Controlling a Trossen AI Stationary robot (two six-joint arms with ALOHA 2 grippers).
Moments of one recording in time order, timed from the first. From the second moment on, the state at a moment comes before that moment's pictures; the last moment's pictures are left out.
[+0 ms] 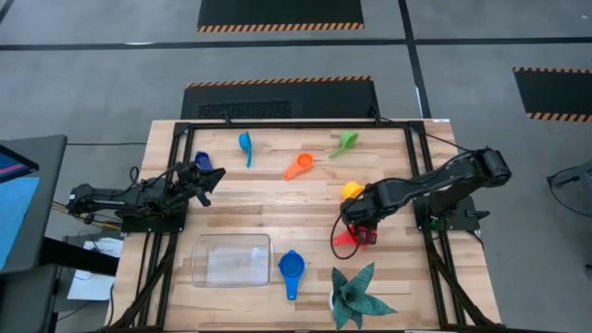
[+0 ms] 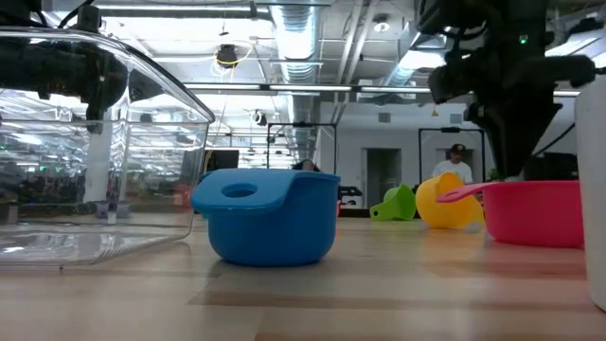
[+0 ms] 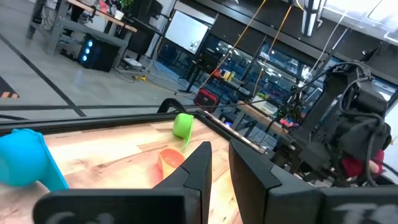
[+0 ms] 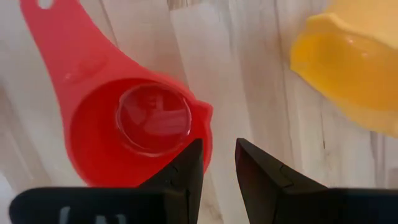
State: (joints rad) left arm -0.06 0.01 0.01 0.08 -0.57 -0.48; right arm 0.19 1.51 0.99 -0.99 0.08 0.44
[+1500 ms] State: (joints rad) left arm -0.06 0.02 0.01 0.08 -0.57 -0.48; right arm 0.02 1.51 1.06 -0.49 0.13 0.25
